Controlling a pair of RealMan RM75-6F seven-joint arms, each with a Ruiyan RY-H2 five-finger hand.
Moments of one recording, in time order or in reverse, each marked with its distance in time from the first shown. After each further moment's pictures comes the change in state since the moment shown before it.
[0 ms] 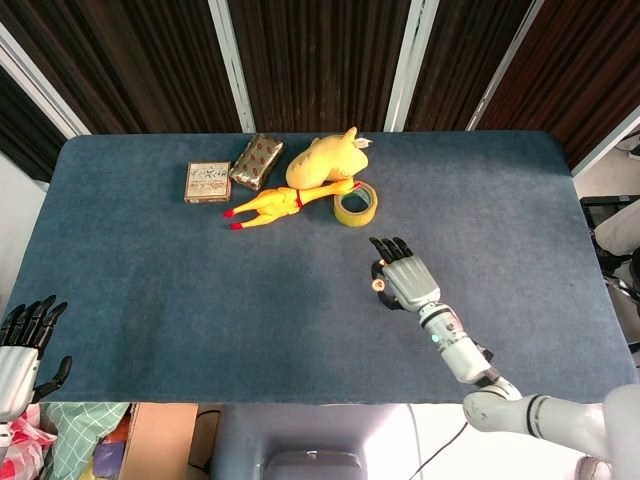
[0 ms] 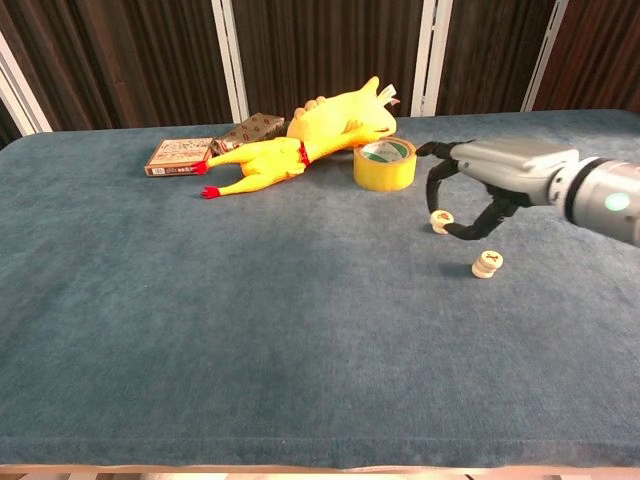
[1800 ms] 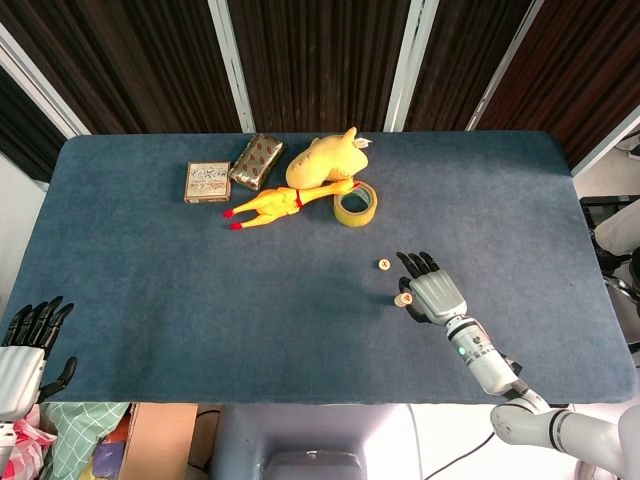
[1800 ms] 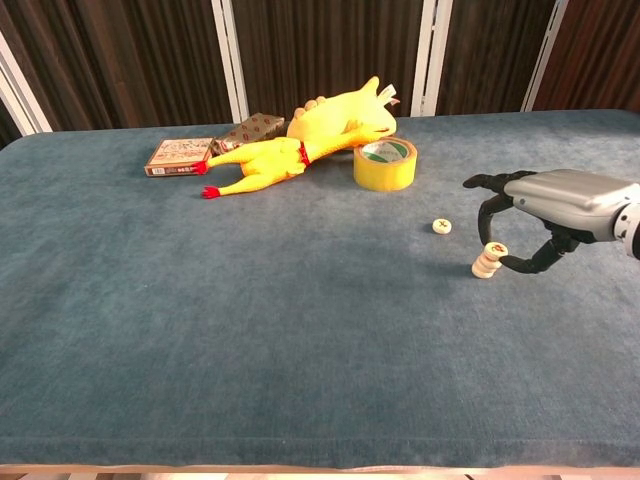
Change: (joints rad) left arm -0.008 -0.005 0.004 -0.003 0.002 -0.015 0.010; right arm -0.088 -0.017 -0.050 0.143 -0.113 -0.026 0.095
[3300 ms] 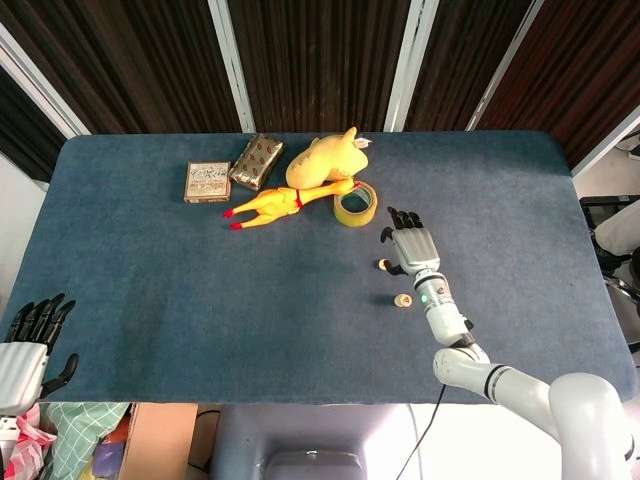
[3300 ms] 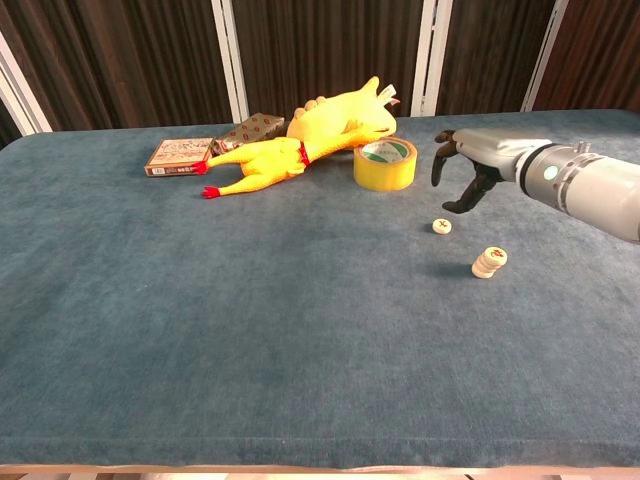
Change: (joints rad) left arm -0.013 -0.004 -0.010 0.000 -0.029 -0.031 0.008; right arm 0.227 -0.223 0.215 0.291 0.384 -0.155 -0.109
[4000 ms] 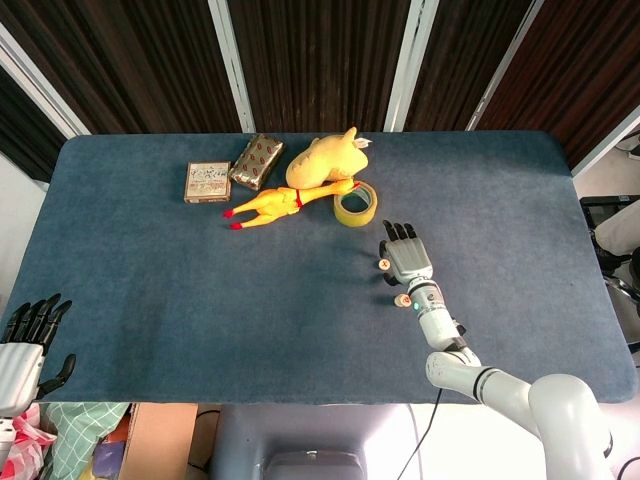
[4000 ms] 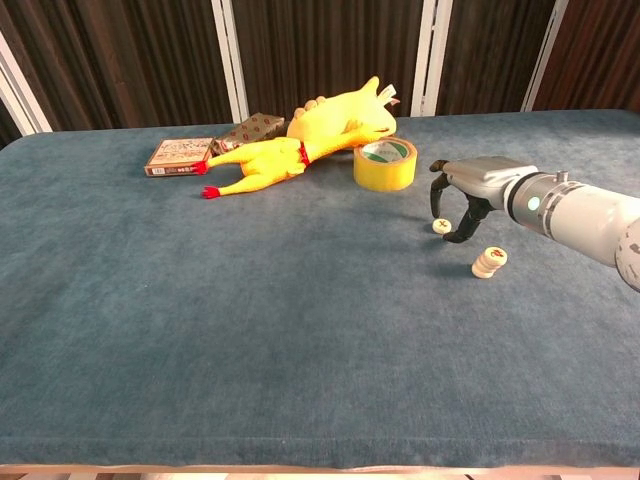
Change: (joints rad) left arm 0.004 0.006 0.002 0.004 0.004 0.008 -0.018; right arm 0.018 -0.065 -0.041 0.089 0.029 -0.038 -0.082
